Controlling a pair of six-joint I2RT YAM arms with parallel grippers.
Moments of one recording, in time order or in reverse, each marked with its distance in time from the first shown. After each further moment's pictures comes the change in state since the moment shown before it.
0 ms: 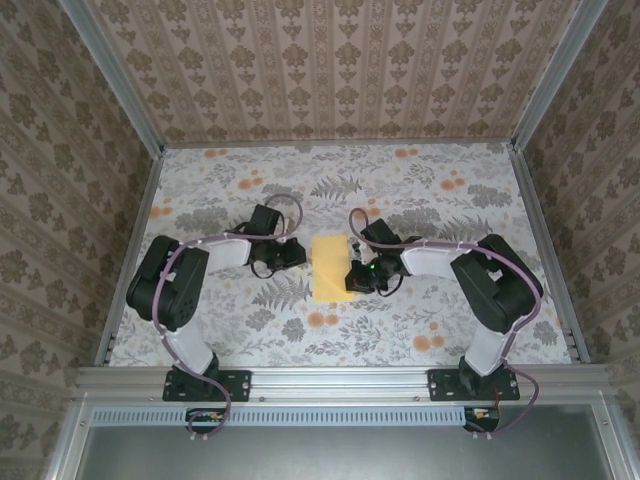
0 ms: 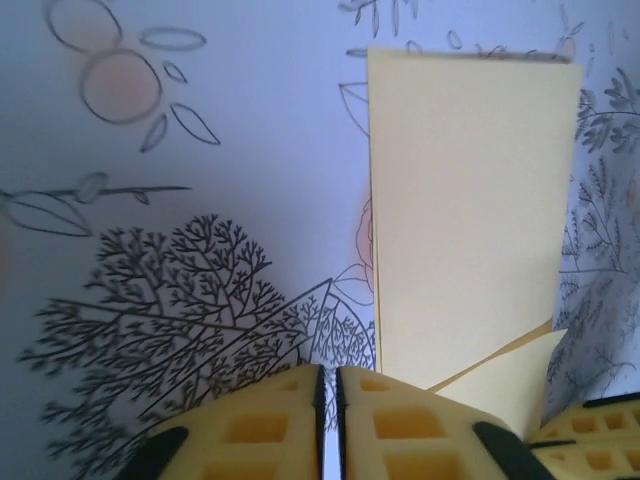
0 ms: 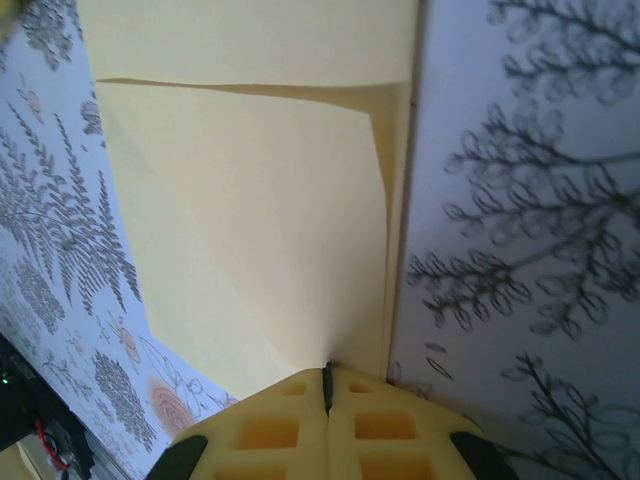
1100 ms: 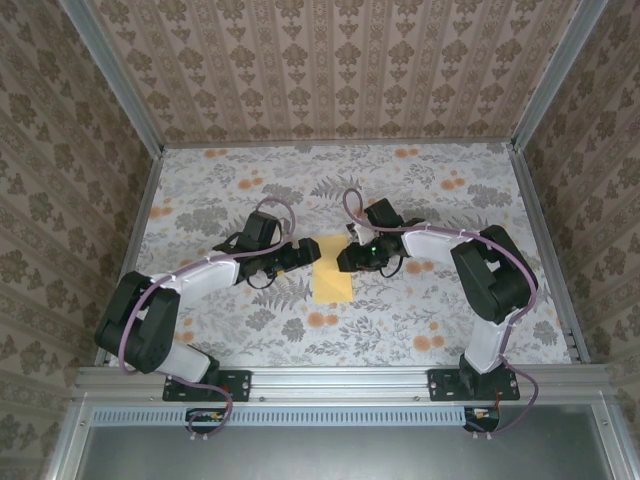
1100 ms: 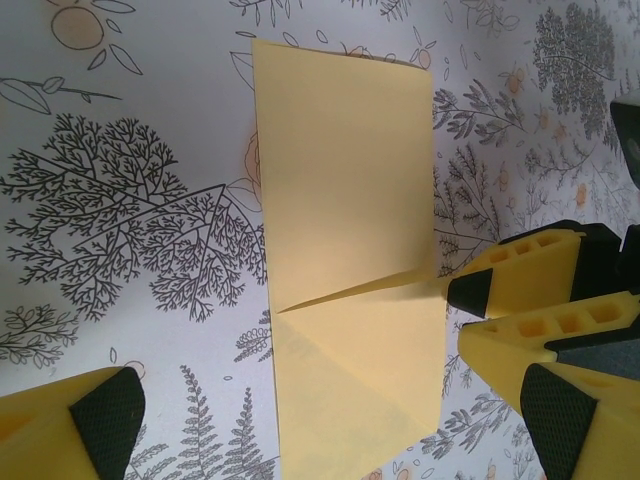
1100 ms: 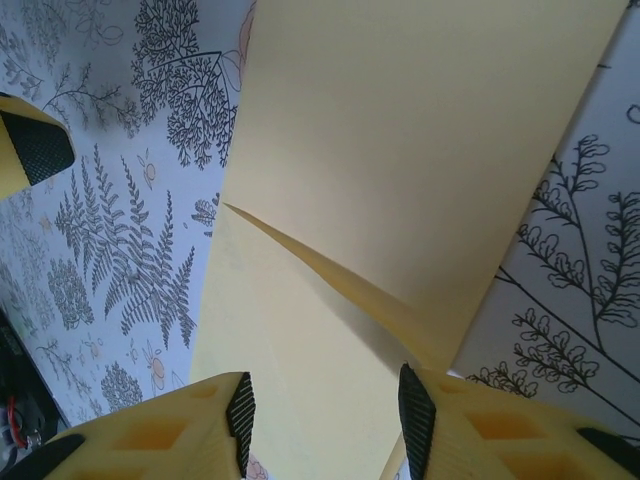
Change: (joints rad) left arm -0.080 -0.265 -0.132 0.026 -0.076 -0.162; right arm -0.086 0.068 0.153 -0.022 -0.056 -0.296
